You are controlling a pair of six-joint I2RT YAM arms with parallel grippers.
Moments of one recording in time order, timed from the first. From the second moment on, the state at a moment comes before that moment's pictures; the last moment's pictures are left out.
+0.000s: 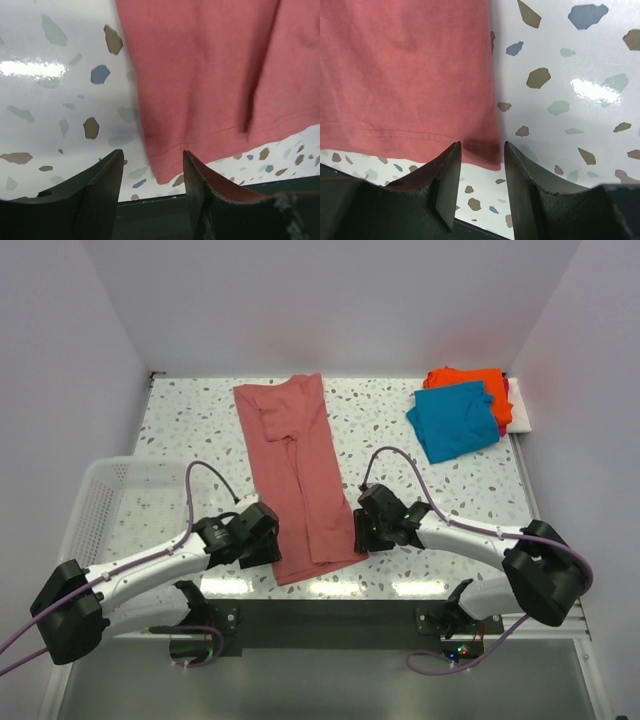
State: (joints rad) left arm -0.85 1.04 0.58 -0.67 -0.17 -1.04; right arm 0.81 1.36 0.67 -0.40 0.02 0.67
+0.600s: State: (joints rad) left arm -0.97 1.15 0.49 -0.51 -0.07 -1.14; right arm 0.81 1.36 0.61 -0.32 -0.04 0.70
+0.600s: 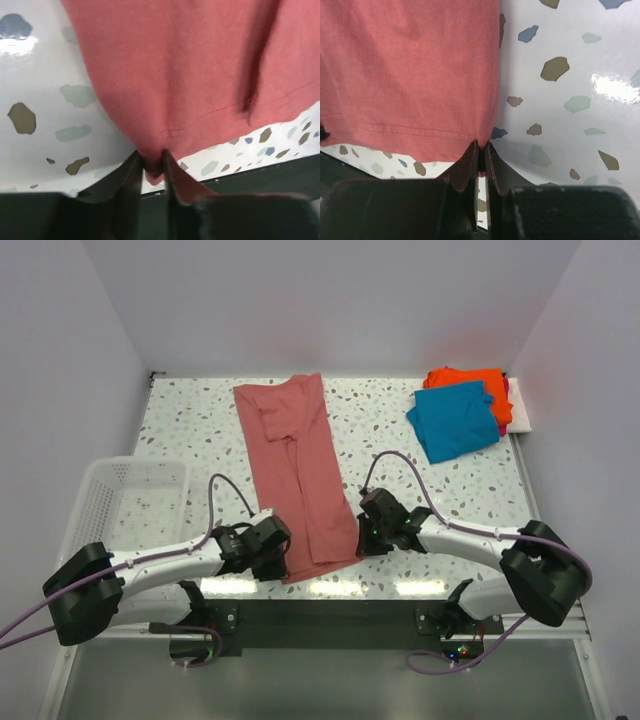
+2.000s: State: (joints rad) left arm -0.54 1.38 0.90 -0.51 -0.26 -0.81; right arm 0.72 1.76 1.24 -0.46 0.14 0.61
